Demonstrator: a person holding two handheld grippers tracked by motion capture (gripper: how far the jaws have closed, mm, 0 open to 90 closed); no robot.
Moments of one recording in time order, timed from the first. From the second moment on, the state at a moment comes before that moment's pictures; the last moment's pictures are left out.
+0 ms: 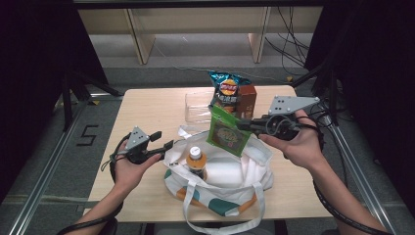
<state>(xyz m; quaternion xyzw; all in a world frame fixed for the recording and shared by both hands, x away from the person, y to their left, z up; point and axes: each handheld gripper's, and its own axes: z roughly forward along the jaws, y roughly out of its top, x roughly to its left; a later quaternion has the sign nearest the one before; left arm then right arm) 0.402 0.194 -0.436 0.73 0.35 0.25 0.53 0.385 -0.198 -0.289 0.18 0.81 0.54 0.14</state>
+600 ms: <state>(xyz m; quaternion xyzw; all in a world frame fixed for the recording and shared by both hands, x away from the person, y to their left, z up) 0.402 0.193 -0.436 0.73 0.35 0.25 0.53 0.395 -0.205 -0.276 0.18 0.80 0.55 0.17</state>
